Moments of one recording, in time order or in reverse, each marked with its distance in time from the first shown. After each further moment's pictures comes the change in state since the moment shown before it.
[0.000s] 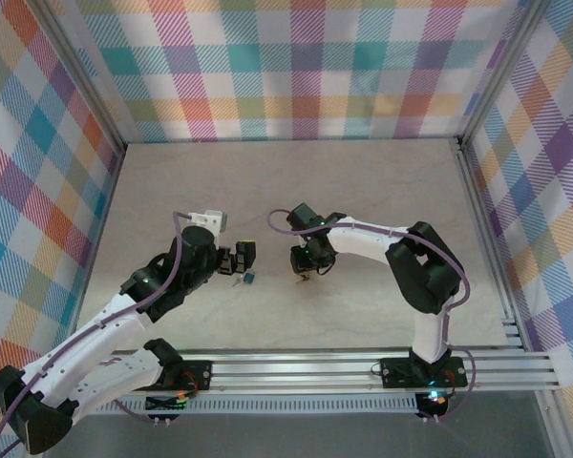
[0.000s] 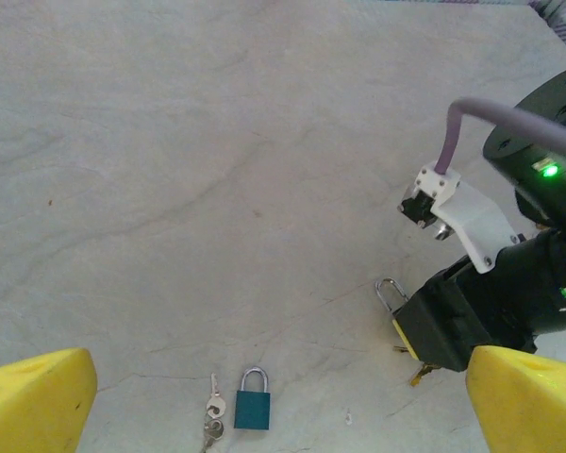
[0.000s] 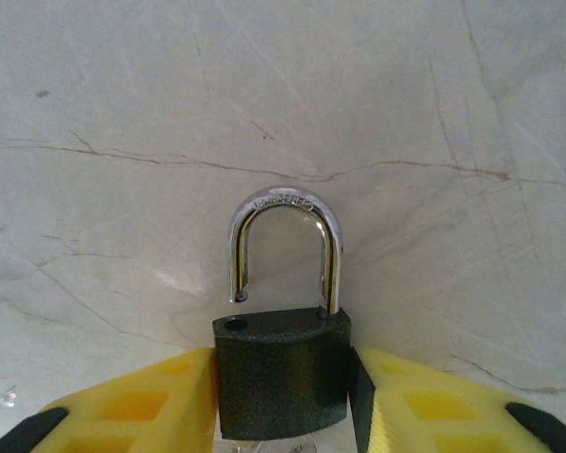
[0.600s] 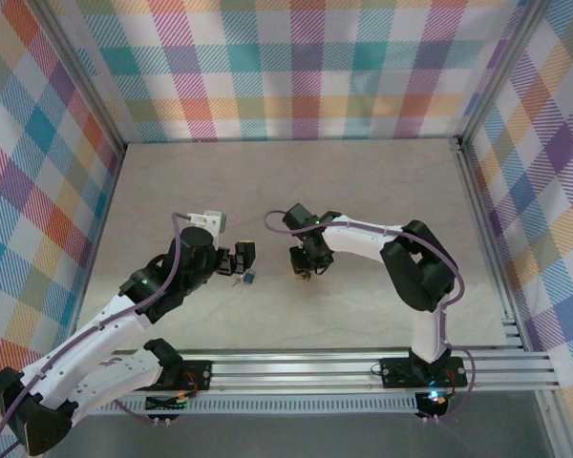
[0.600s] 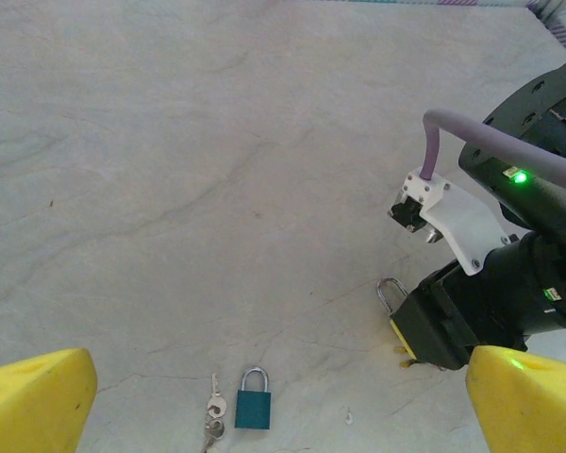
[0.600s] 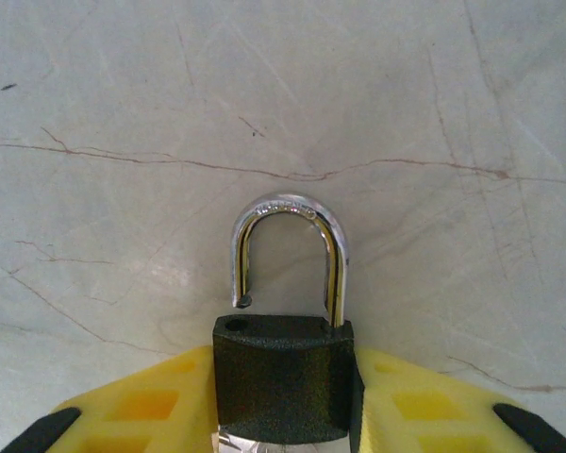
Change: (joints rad) left arm 0.000 -0.010 -0.006 0.000 0.000 0.003; right arm 0.011 0.032 0.044 -0.049 0.030 0.004
